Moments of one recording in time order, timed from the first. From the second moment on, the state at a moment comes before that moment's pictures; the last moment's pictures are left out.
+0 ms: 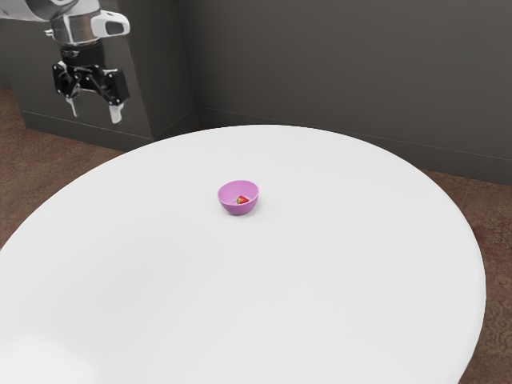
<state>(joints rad) 0.05 0.11 0.14 -1.38 0.05 1.44 0.07</state>
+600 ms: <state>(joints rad) 0.03 0.58 0.07 -1.11 0.04 1.64 0.13</state>
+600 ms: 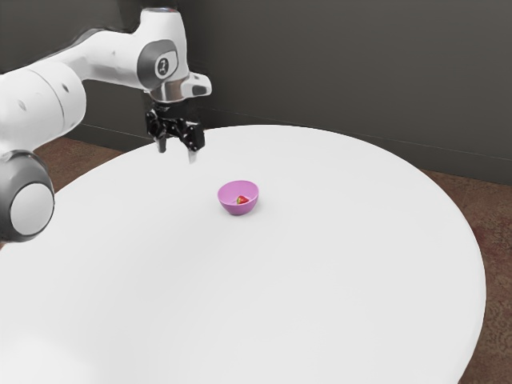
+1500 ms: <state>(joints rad) 0.03 0.89 0.02 -0.93 0.04 1.87 0.23</state>
